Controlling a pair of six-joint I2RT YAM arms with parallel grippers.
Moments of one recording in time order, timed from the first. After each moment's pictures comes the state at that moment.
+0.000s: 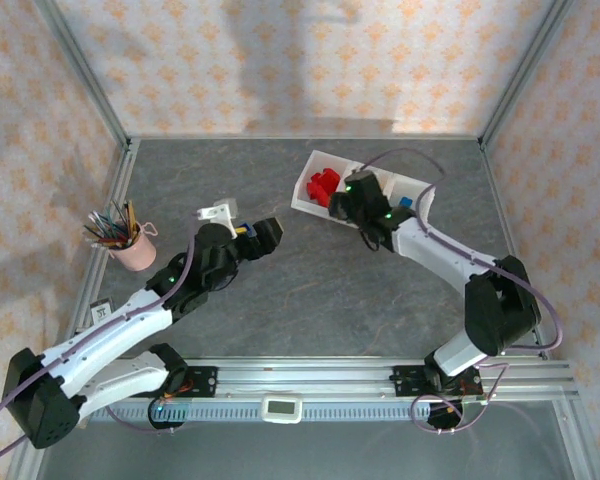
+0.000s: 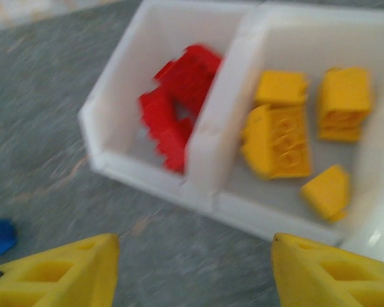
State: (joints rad) left arm -0.64 0.95 0.69 -0.13 -0.22 -0.80; right arm 0.58 1.54 1.10 -0.29 0.20 0.53
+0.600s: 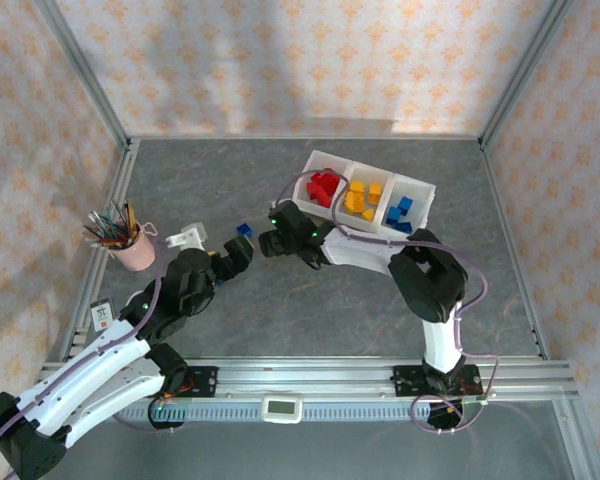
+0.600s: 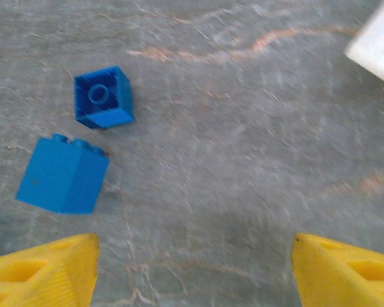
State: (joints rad) left arm -0.63 0.67 0.55 -0.36 -0.35 -0.91; right arm 0.86 1.95 1.34 -0.23 0.13 0.40
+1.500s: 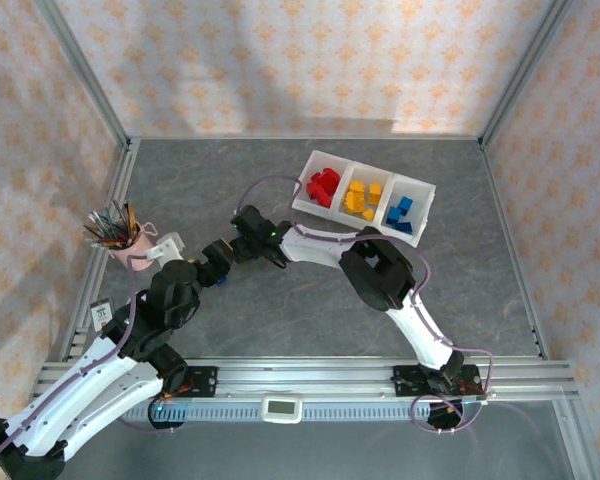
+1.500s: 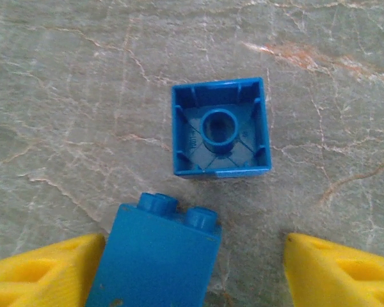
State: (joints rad) left arm -0.62 0.54 0.55 -0.51 -0.48 -0.97; right arm 0.94 2.30 1.73 -0.35 0.12 0.37
